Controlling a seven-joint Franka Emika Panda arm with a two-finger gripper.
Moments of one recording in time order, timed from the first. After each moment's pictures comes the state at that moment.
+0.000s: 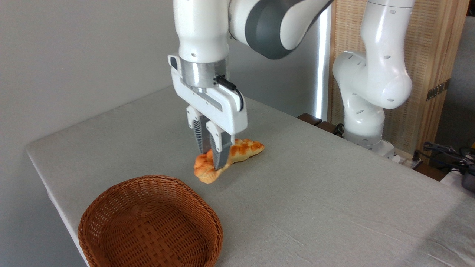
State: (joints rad) arm -0.32 -0.21 0.27 -2.12 -0.07 1.97 0.78
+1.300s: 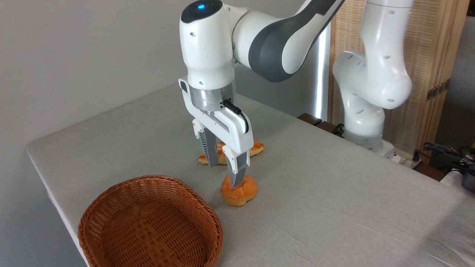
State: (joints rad) arm -0.33 -0.18 0.27 -2.20 -0.07 2.02 0.81
